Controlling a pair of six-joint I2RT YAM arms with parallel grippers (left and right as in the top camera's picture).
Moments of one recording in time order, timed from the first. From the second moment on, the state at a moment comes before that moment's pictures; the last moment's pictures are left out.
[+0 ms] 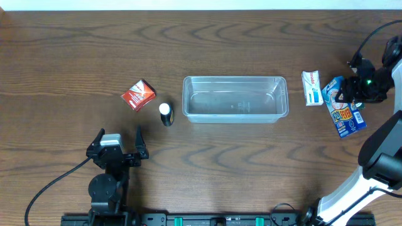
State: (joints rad) left arm -0.03 0.01 0.05 -0.17 -0.08 -0.06; right arm -0.43 2.01 1.71 -1.27 -0.16 -0.45
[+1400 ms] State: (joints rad) left arm -0.03 0.01 0.05 -0.17 -0.08 -0.06; right arm -0.43 2.01 1.64 -1.22 -0.11 -0.39
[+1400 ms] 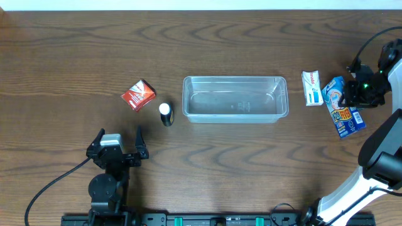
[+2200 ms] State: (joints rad) left arm -0.03 0.01 0.05 -0.17 -0.08 -0.06; right arm -0.43 2.01 1.64 -1.19 -0.15 -0.35
